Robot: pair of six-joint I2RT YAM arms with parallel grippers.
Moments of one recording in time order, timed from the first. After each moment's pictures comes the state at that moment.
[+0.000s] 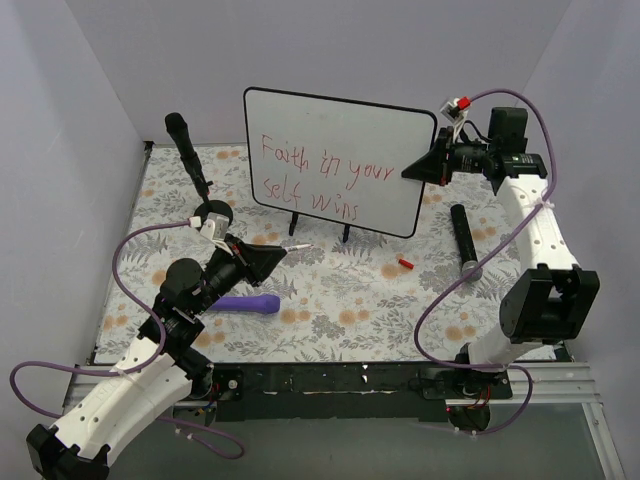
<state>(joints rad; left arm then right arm) -0.58 0.55 0.50 0.10 0.20 -0.60 -0.01 1.54 1.52 -0.58 -1.22 -0.23</state>
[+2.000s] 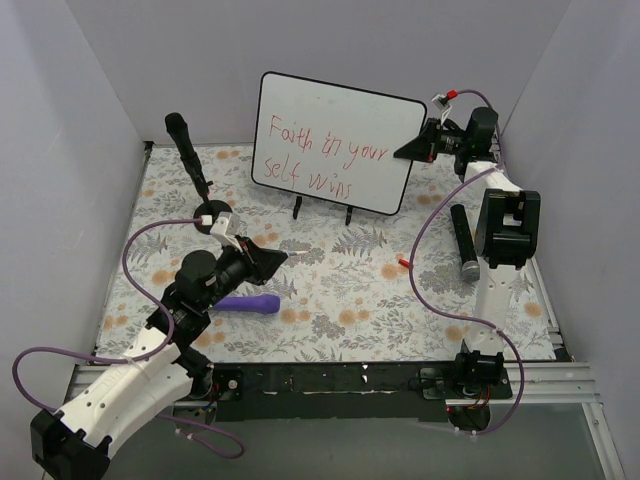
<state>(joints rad) -0.58 0.64 0.50 0.02 0.14 -0.59 -0.03 2.26 1.77 0.50 -1.43 0.57</state>
